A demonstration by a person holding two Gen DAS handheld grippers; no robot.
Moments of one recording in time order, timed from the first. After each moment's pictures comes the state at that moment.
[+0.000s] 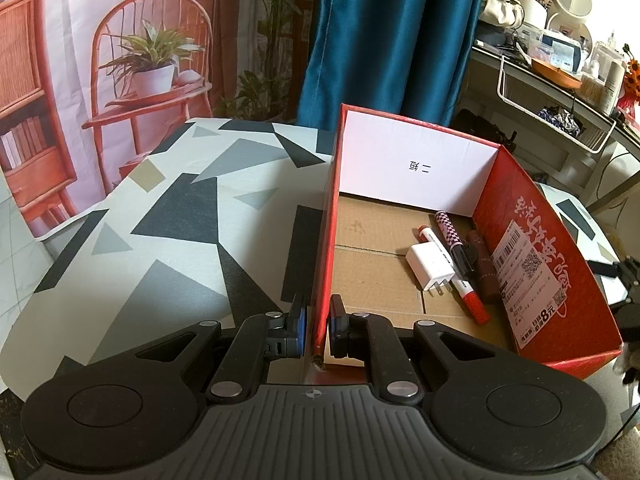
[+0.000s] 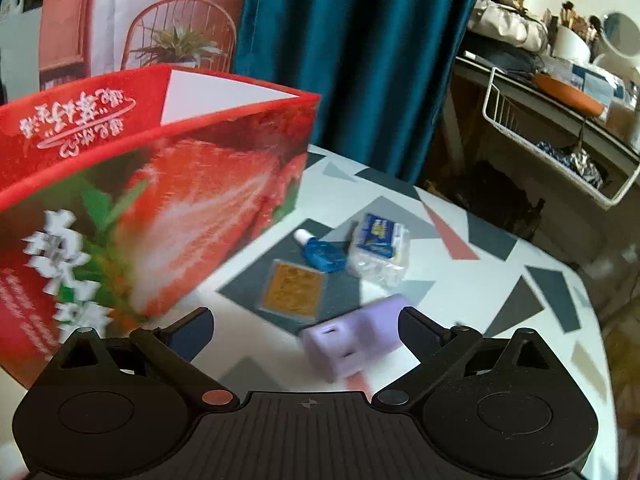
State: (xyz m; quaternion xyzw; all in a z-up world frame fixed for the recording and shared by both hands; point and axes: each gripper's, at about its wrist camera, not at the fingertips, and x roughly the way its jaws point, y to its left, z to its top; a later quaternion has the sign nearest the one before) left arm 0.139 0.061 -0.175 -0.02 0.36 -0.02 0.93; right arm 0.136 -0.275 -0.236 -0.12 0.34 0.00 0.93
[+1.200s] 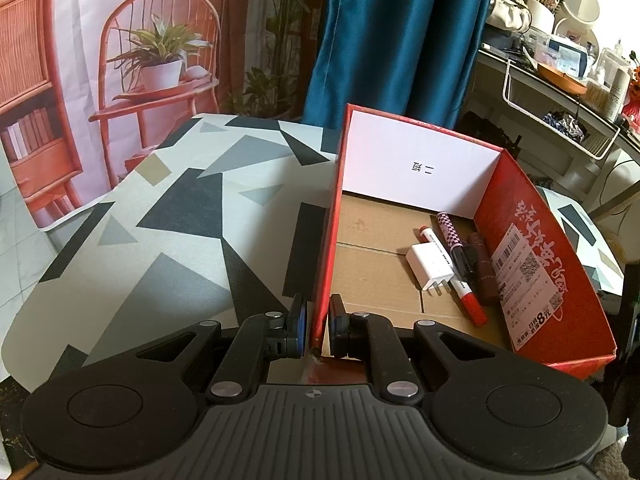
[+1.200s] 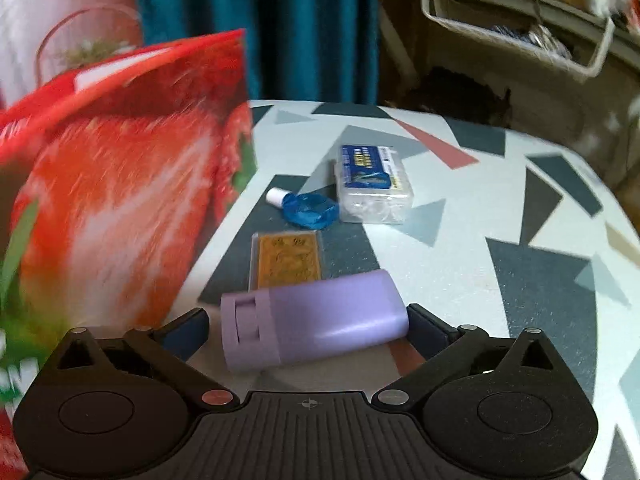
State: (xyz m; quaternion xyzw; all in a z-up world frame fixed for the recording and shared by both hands) left arm 0.135 0.062 -0.174 -0.04 0.36 -0.01 0.93; right arm 0.173 -0.275 -0.277 0.02 0.39 -0.09 0.92
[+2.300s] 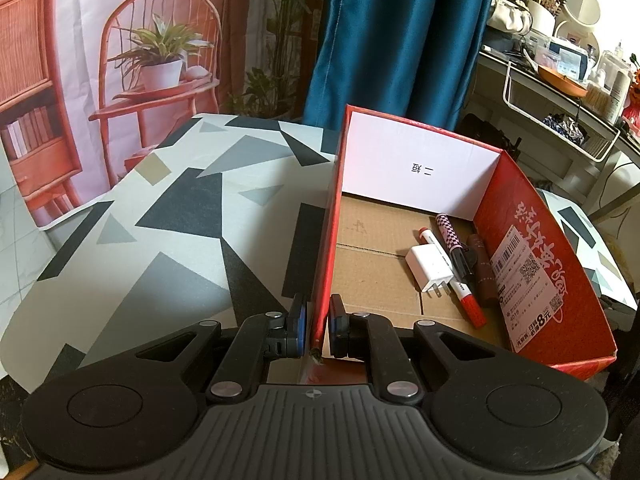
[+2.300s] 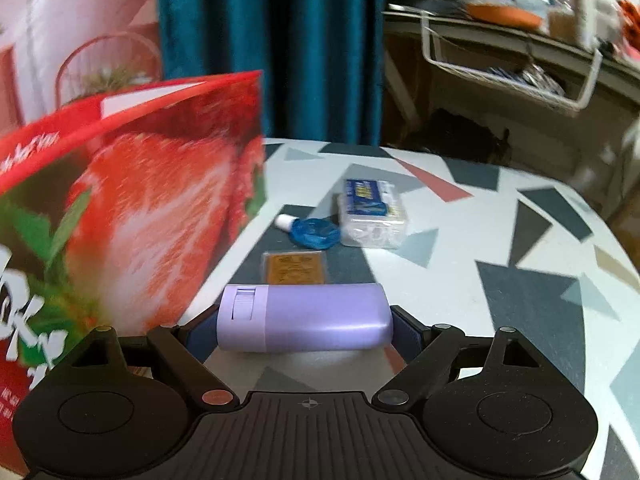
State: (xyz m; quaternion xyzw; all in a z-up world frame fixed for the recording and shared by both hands) left arm 0.136 0.062 -0.174 -0.04 0.36 -0.01 0.93; right arm 0.147 -0.276 -0.270 0.03 0.32 -0.09 0.94
